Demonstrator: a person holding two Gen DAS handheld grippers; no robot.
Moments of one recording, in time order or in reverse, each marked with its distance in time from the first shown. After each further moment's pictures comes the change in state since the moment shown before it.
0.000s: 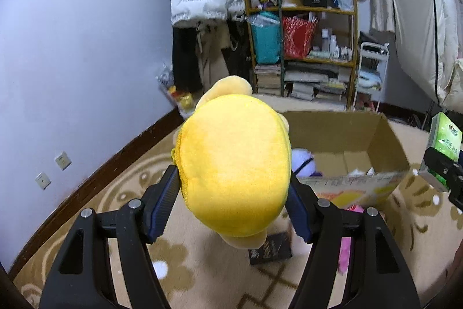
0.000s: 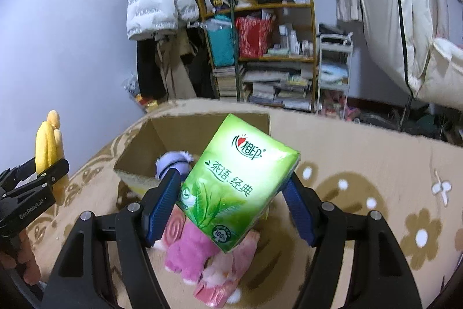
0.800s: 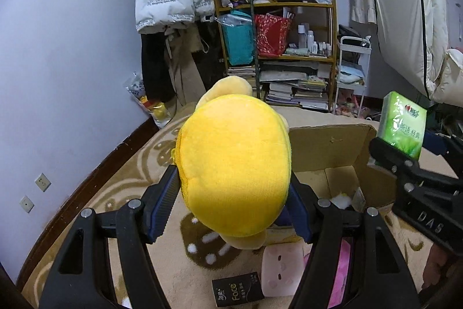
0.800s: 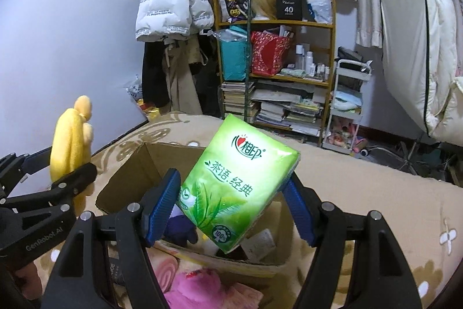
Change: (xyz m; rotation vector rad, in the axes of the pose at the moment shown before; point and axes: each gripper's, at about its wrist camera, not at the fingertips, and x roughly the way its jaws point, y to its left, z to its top) left arm 0.058 -0.050 0.036 0.081 0.020 -0.090; right arm 0.070 0.021 0.034 -0.092 -0.028 0.026
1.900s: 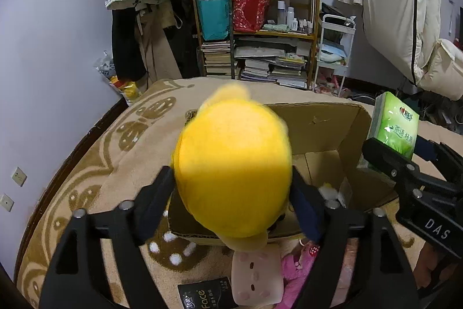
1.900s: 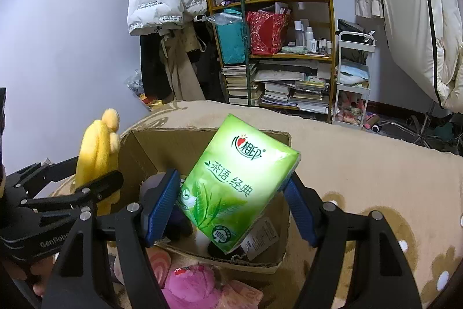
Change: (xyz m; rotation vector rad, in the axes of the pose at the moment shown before) left arm 0.044 -0.022 -0.006 0.008 0.118 -0.096; right arm 0.023 -0.029 -0.020 0.083 0.059 0.052
